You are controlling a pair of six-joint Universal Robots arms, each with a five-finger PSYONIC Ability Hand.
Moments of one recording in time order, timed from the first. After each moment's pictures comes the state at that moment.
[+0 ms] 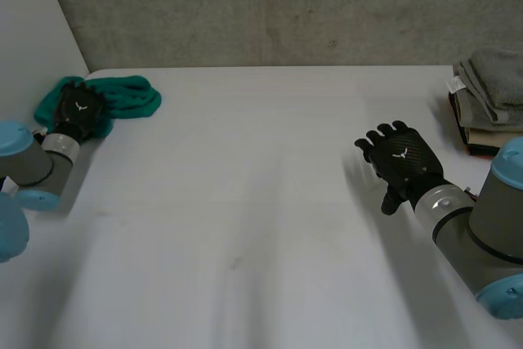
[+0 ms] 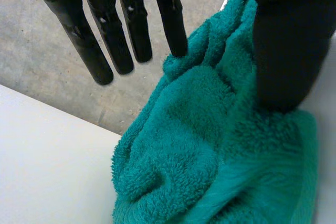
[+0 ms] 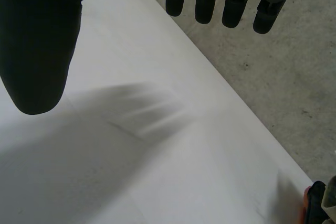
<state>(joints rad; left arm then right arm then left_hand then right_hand) 4.78 -2.95 -0.47 3.55 -1.20 3.92 1.86 -1.18 1.77 -0.36 1.37 2.57 0.61 0.58 0.58 0.58 0.40 0.24 0.21 0.21 0.21 0.05</state>
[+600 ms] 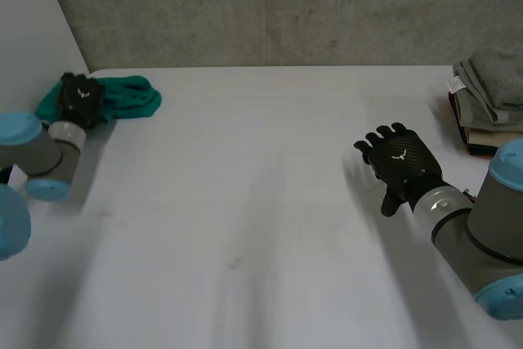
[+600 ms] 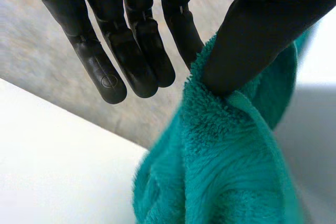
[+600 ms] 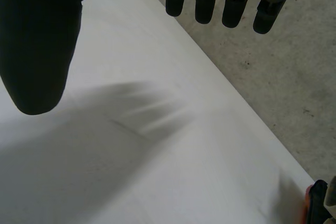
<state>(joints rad) 4.71 -2.80 -0.59 3.55 -1.32 3.87 1.86 -1.18 1.77 -0.36 1.37 2.57 1.15 1.20 1.19 1.20 0.96 0.24 0.21 0.21 0.21 0.05</state>
